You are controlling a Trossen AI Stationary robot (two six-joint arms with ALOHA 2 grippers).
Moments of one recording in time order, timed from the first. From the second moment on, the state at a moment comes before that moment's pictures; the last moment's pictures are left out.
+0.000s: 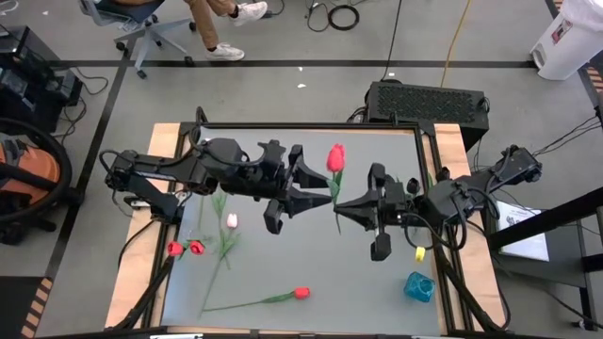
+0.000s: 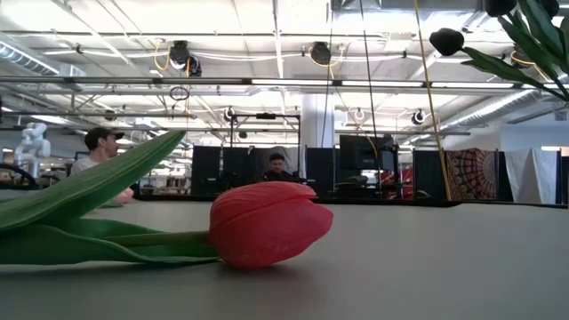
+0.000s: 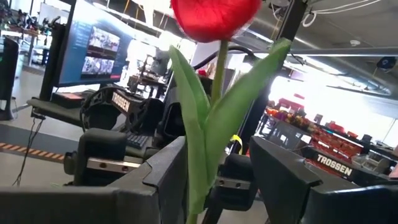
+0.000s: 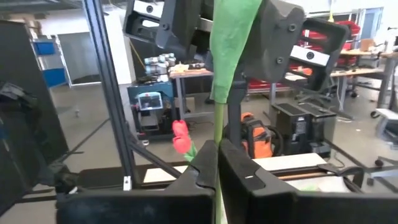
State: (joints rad) left arm -0.19 1.59 1.77 0.03 0.03 -0.34; right arm 0.48 1.26 1.33 -0.02 0.52 0.12
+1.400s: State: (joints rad) left arm -0.19 1.59 1.77 0.00 0.02 -0.31; right arm 0.48 1.29 1.33 -0.02 0.42 0.21
